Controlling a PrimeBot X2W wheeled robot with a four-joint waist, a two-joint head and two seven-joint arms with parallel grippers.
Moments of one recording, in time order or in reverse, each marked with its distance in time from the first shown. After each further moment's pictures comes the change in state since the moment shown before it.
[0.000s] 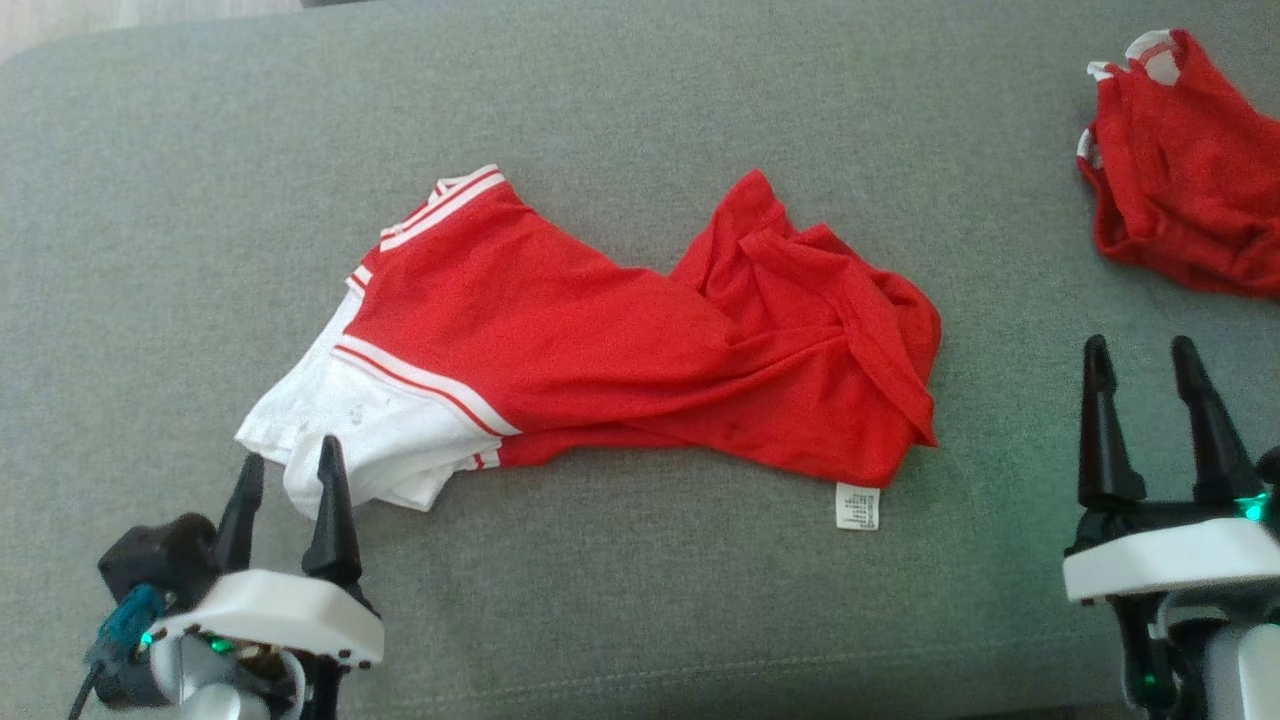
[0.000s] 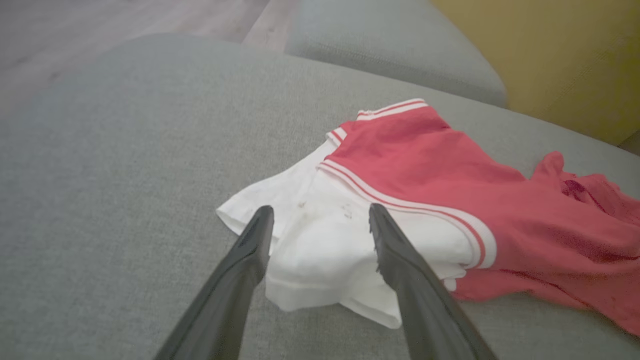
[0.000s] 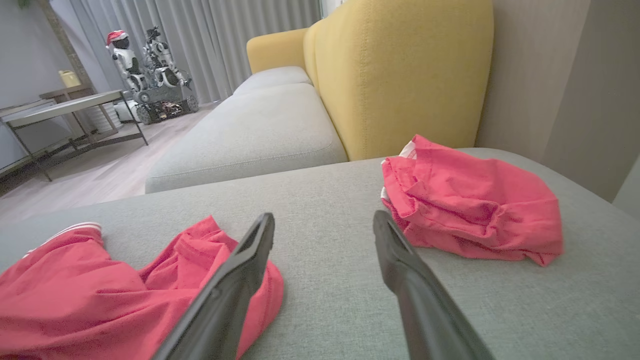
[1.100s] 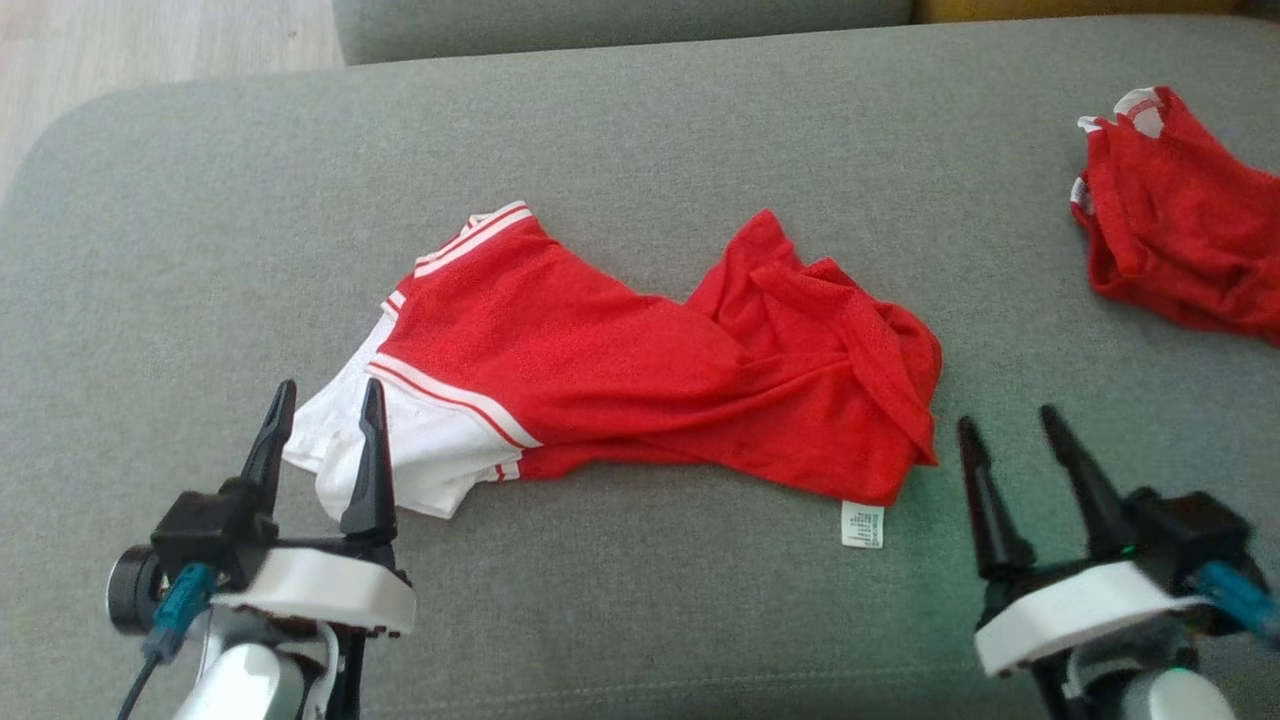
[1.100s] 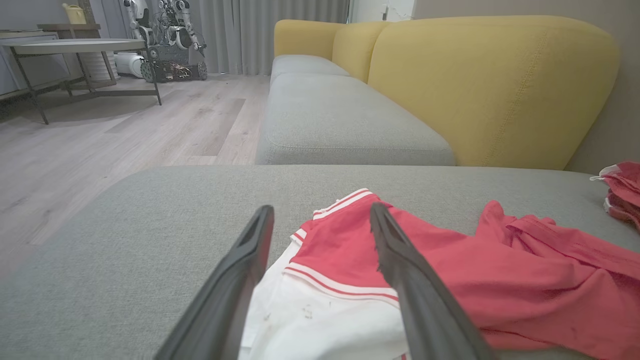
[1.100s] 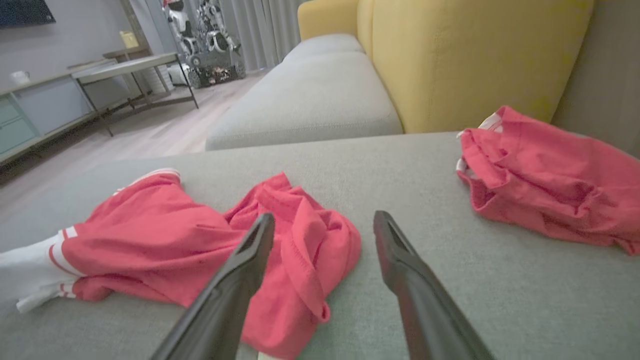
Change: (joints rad) left arm -0.081 -0.027 -0.025 0.022 0.218 -0.078 -0.078; right arm 0.080 -0.002 0.150 -0.004 -0.049 0.000 0.072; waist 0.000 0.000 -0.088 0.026
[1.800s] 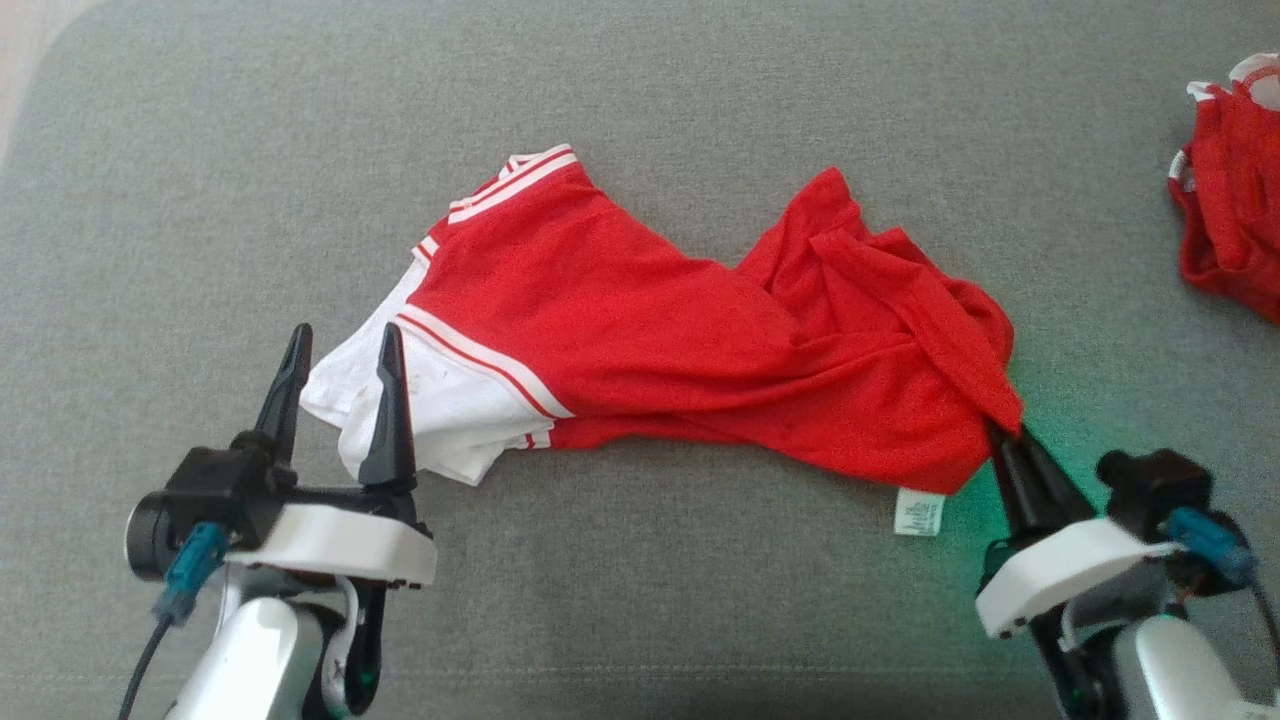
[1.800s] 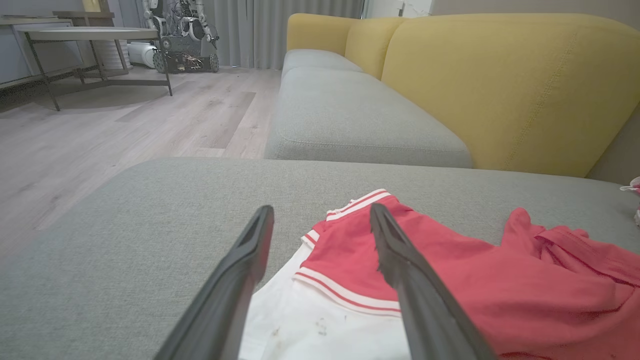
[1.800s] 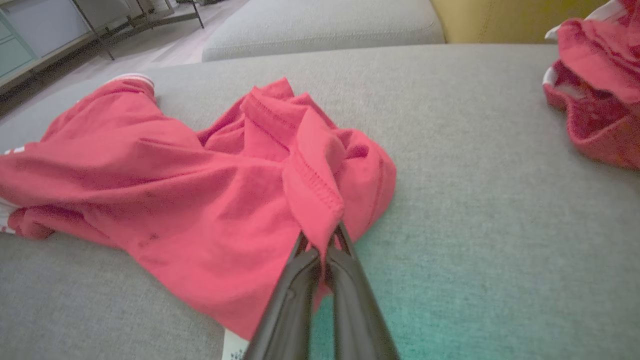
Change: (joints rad) left arm -0.071 -0.067 0.027 0.012 0.047 -0.053 0.000; right arm -0.131 -0.067 0.042 0.248 0.015 0.000 -0.007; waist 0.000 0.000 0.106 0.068
